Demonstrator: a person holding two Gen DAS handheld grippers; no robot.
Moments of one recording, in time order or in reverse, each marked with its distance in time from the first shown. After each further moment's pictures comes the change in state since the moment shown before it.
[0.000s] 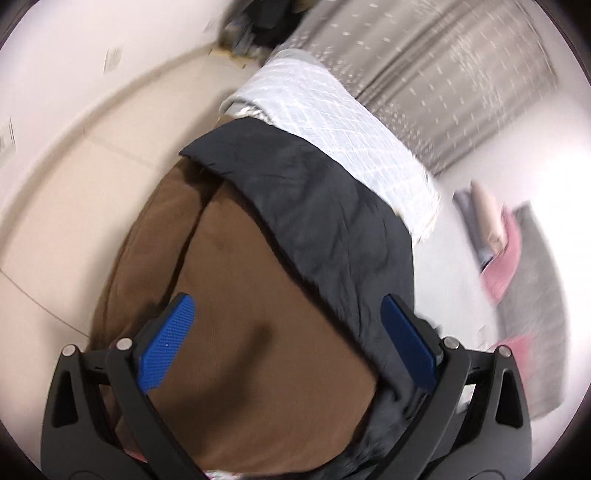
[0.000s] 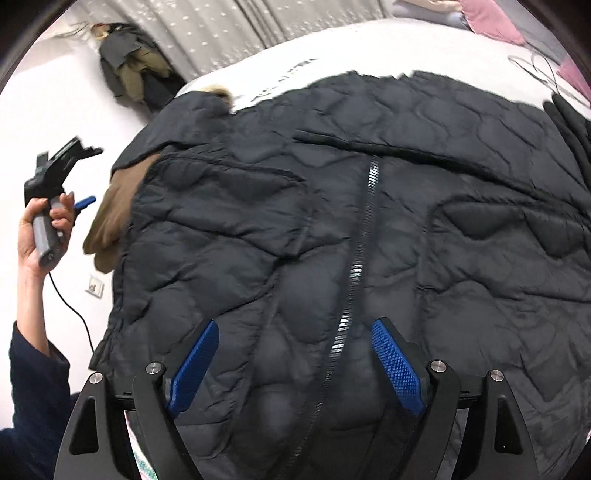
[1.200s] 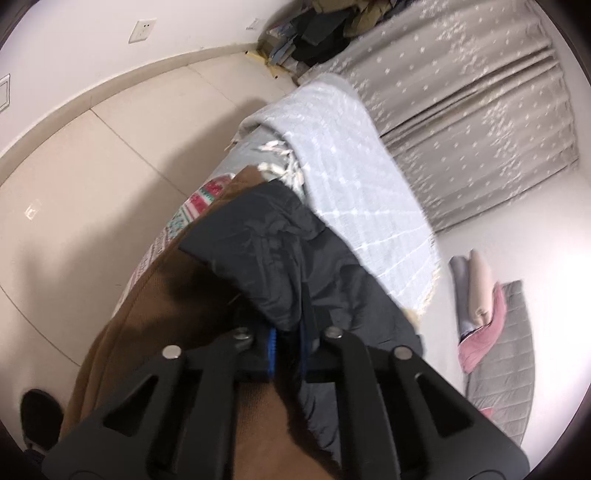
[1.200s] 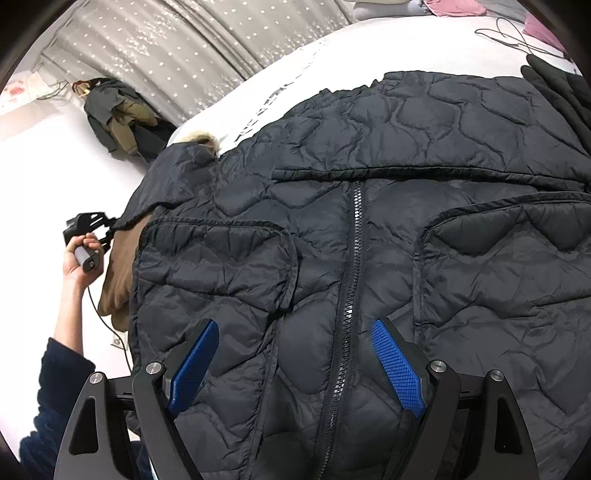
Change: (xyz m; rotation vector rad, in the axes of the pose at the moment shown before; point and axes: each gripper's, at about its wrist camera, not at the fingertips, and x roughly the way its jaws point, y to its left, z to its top) left arm 0.051 0.032 0.074 -0.193 -0.103 -0.044; right arm 0.004 -0.031 0.019 0.160 -0.097 0.089
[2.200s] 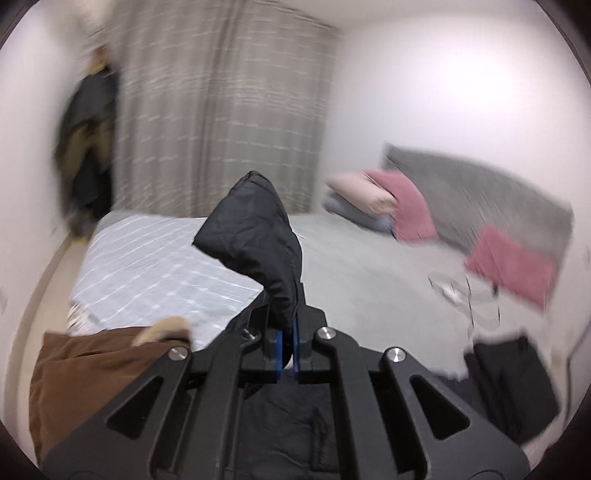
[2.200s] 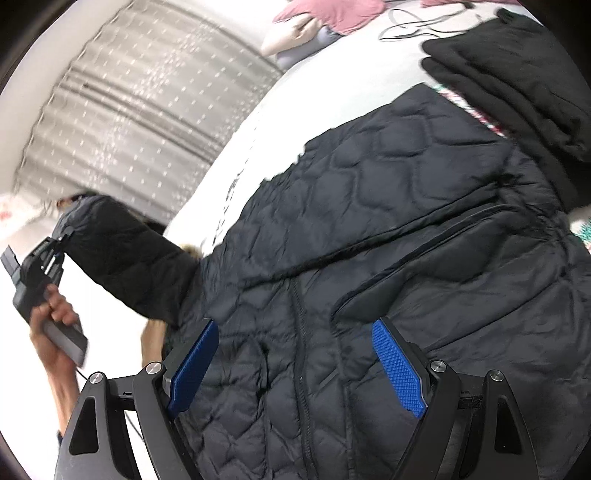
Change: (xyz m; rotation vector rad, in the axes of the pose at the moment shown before) left arm -0.120 -0.284 -0.253 1.023 -0.247 -0.303; right arm -0.077 -0.092 0.033 0.344 -0.227 0.083
